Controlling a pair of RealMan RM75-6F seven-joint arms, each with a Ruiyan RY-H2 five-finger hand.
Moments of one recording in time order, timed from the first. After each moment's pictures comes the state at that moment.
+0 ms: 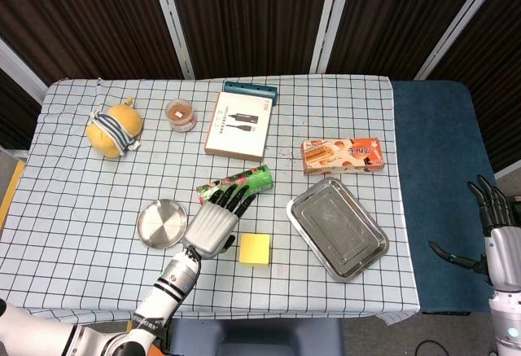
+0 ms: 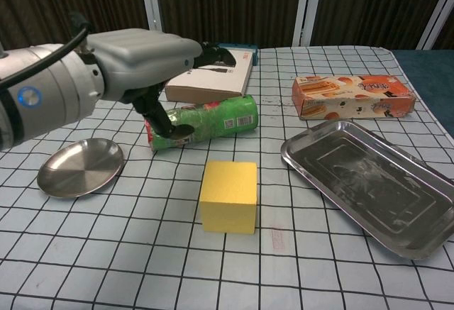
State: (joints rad) left arm -0.83 -1.57 -0.24 -2.06 0.85 1.23 1.14; right arm 0.05 -1.17 0.12 -1.57 -1.59 1.68 0.35
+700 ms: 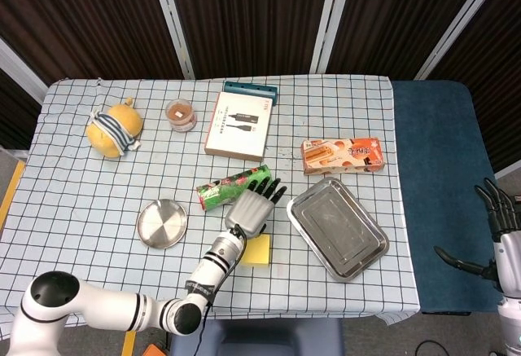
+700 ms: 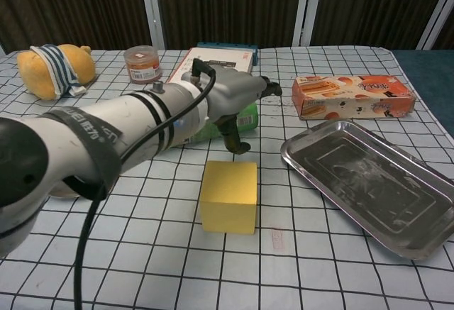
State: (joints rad) left arm -1.10 -1.82 -0.31 -1.59 0.64 1.09 1.06; right arm 0.03 -1.14 0.10 -1.55 -1.62 1.72 0.43
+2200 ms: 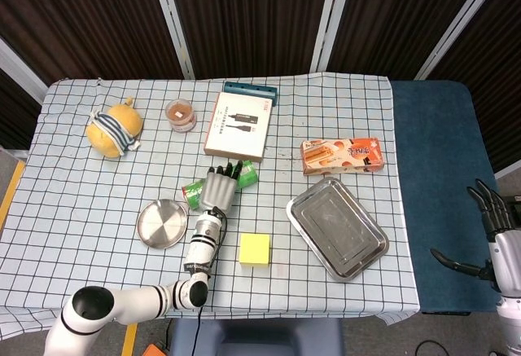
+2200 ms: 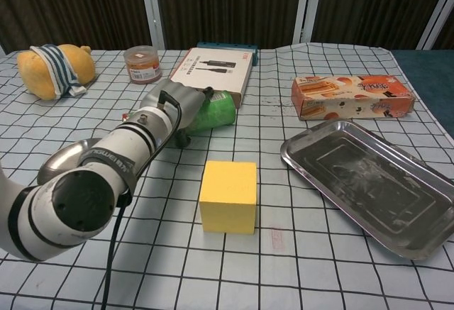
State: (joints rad) left arm -1.08 -2.04 -0.25 -1.00 0.65 1.09 1.01; right arm 0.04 -1.12 0.09 -1.56 -1.64 1.69 0.46
